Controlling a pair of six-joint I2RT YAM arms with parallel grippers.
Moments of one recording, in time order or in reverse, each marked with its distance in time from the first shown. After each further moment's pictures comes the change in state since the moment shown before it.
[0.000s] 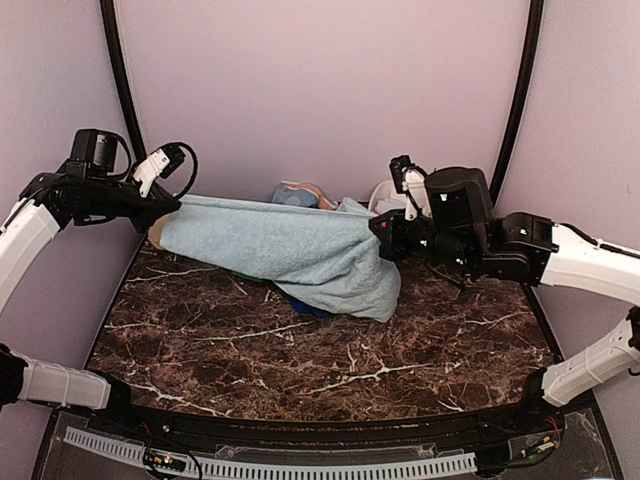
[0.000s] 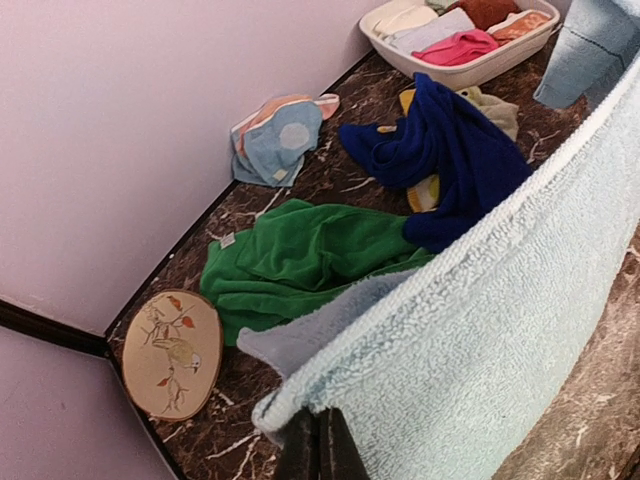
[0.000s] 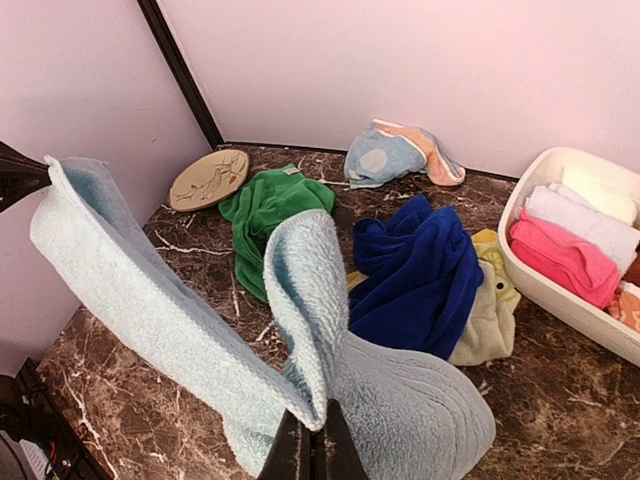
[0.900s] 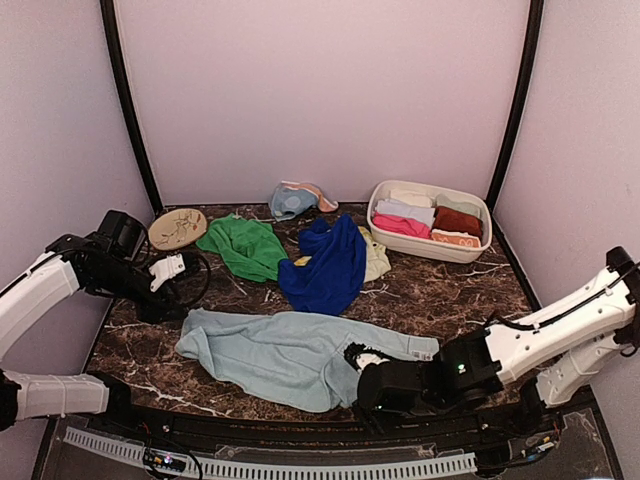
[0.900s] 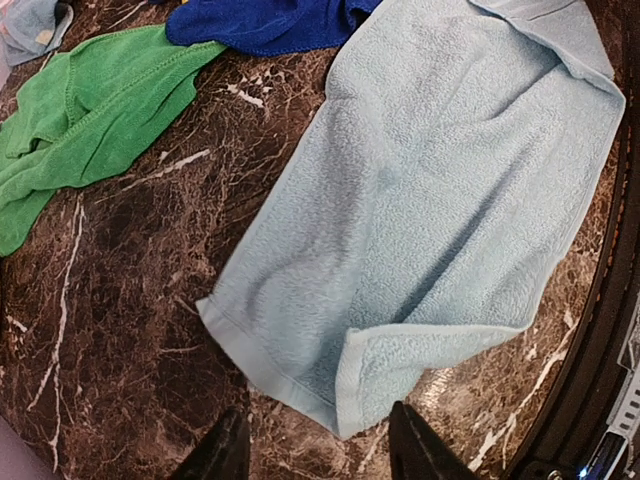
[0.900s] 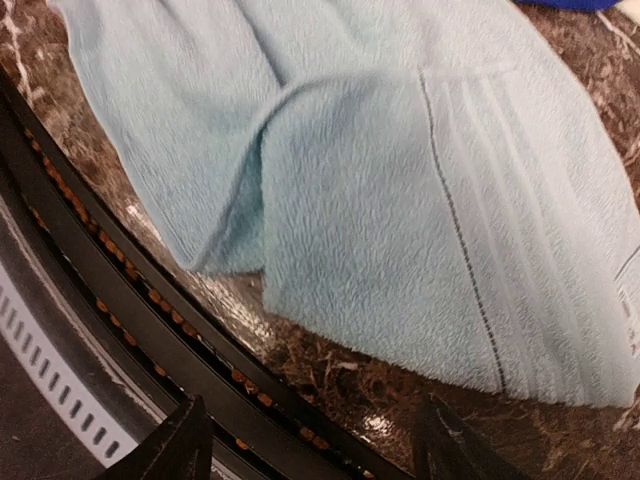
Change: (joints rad) left arm -0.024 -0.145 -0.499 -0.109 0.130 0.207; right arm 0.536 0.213 -0.313 -0.248 -0.016 0.353
